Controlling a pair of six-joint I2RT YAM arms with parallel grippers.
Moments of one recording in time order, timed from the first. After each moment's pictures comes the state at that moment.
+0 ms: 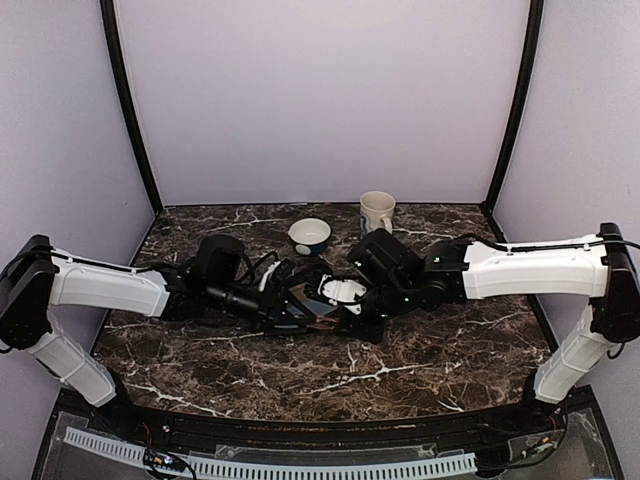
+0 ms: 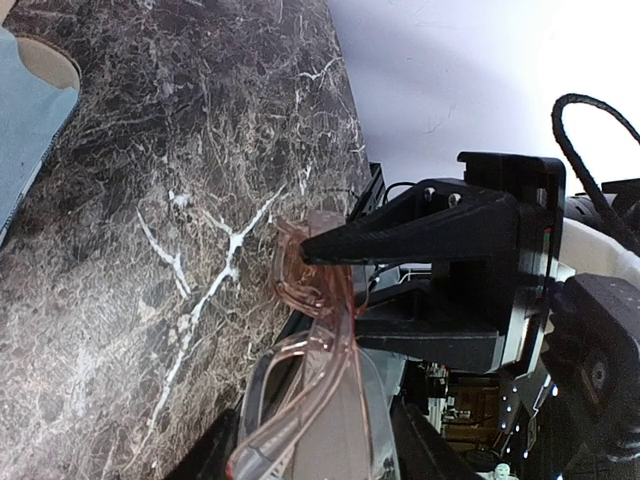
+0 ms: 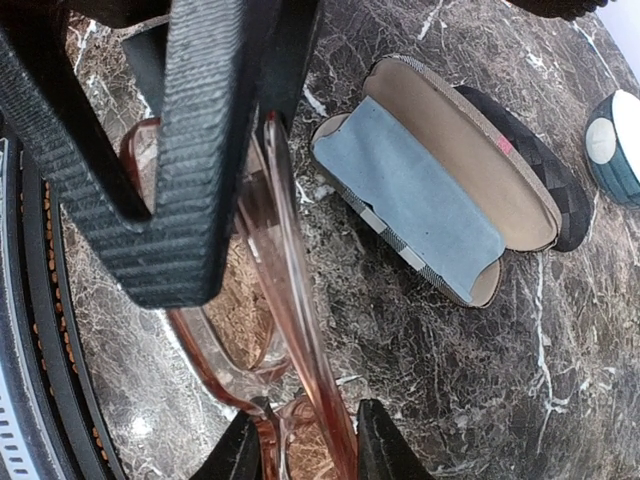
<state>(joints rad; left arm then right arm) -0.80 1.50 0.75 0.19 0.77 -0.95 1.09 1.58 1.17 -0.53 -0.04 -0.23</state>
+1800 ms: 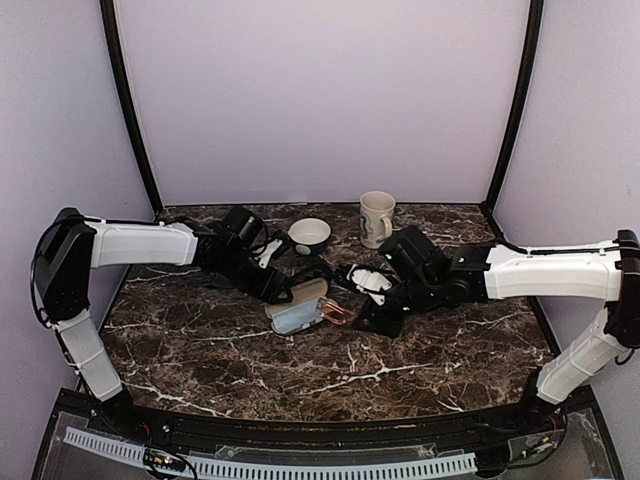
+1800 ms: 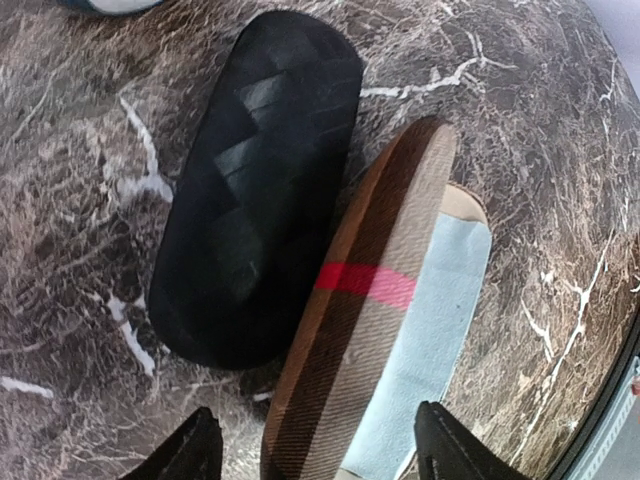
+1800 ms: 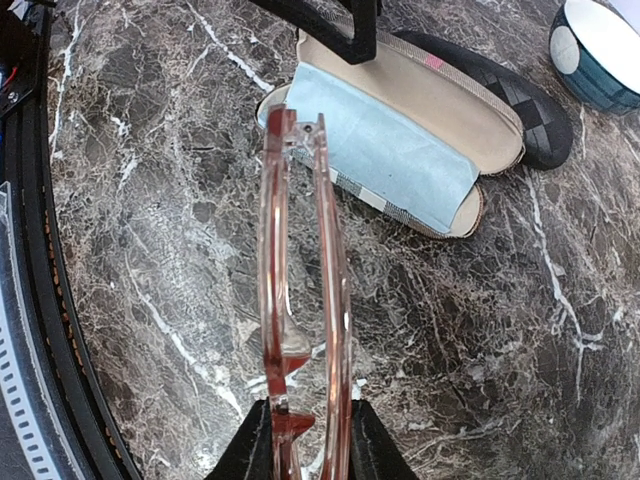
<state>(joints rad) -0.65 1.76 1.17 -0.45 0.27 -0.18 0.98 1.47 1.01 -0.45 -0.15 -0.11</state>
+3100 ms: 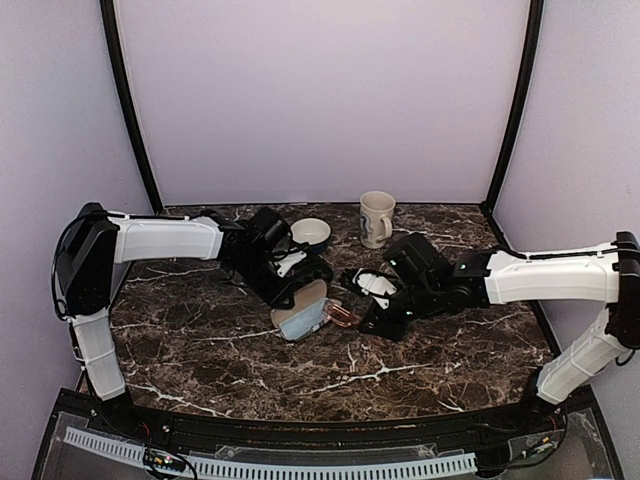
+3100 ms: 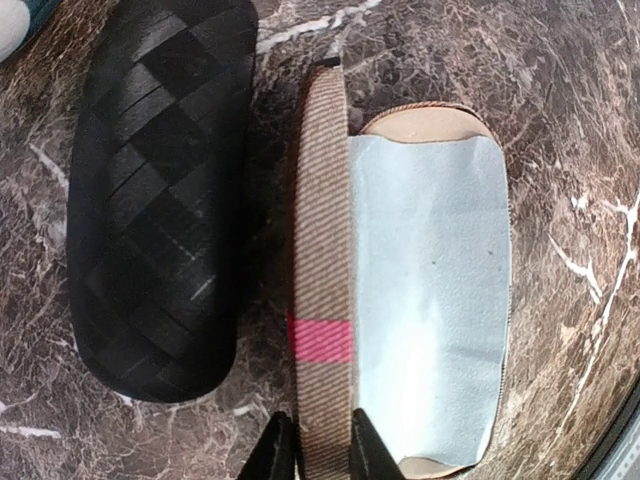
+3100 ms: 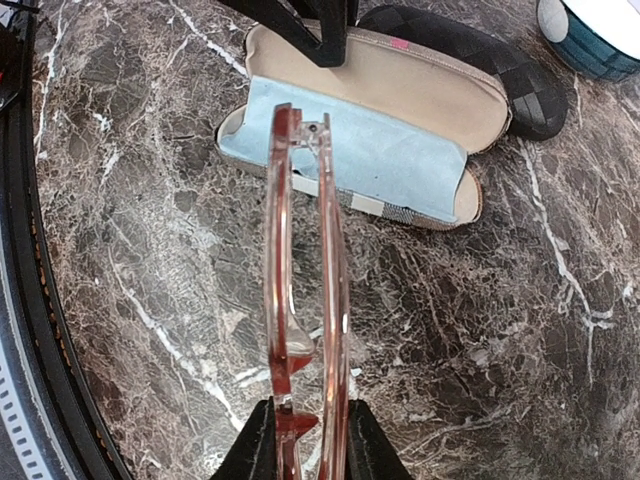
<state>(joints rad) -0.73 1.89 1.36 -0.66 0.19 0.05 0.96 1.46 0.94 -0.40 -0.15 -0.08</state>
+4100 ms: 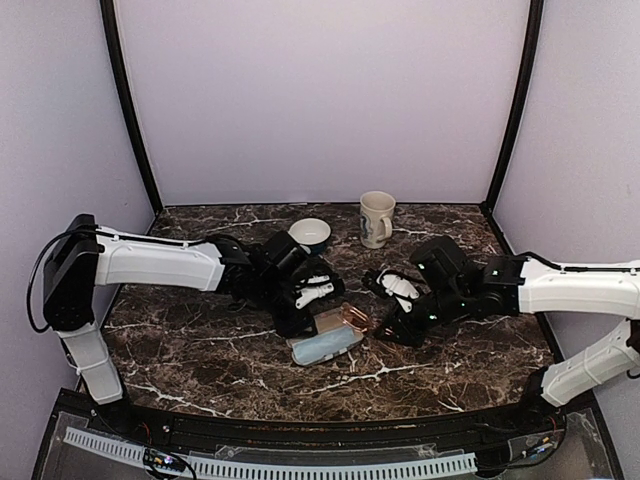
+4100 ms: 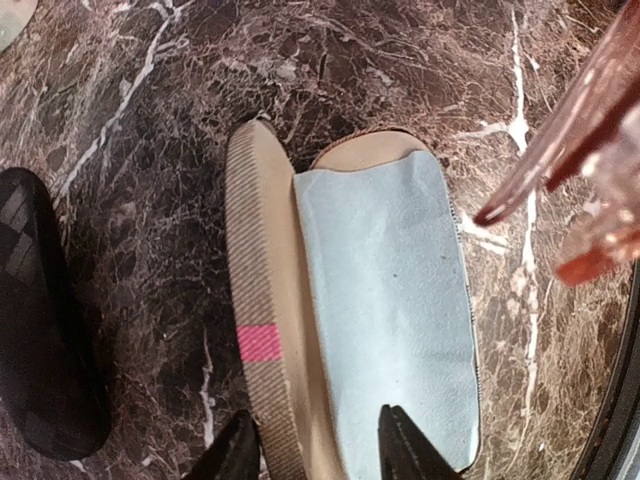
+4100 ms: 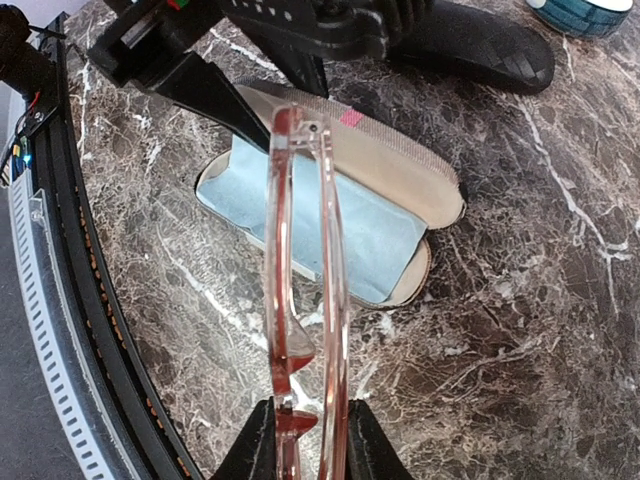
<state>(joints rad) -0.93 1.79 1.22 -0.49 0.17 0.27 0.95 1.27 0.84 -0.45 -0.20 0.04</state>
